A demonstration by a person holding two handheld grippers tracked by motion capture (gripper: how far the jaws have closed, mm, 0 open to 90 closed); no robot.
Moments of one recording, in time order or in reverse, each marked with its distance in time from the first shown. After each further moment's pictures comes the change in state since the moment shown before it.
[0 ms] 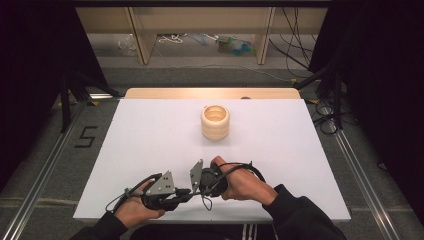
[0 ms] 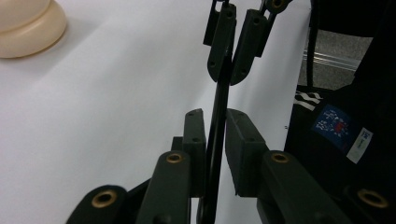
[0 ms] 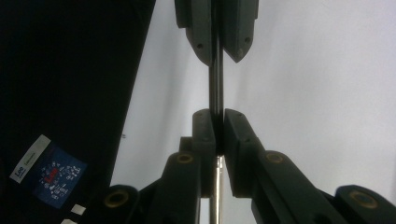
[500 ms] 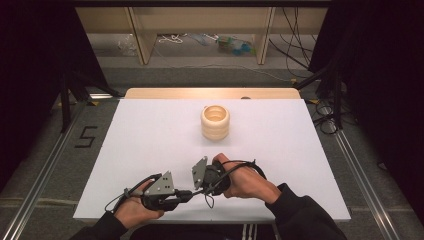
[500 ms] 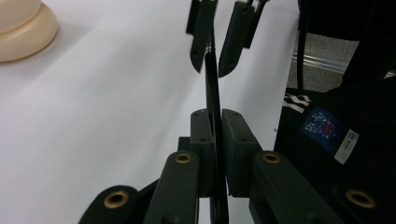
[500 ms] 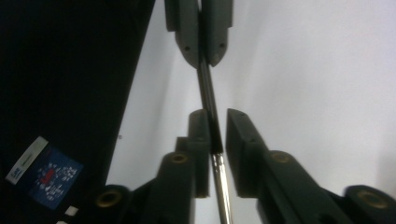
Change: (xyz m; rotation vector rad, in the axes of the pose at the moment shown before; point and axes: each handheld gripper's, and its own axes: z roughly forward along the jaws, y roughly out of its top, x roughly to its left) left arm -0.001 0.001 -0.003 -0.017 -0.013 -0.009; right arm -0.002 -0.004 -0.011 -0.044 -0.034 -0.001
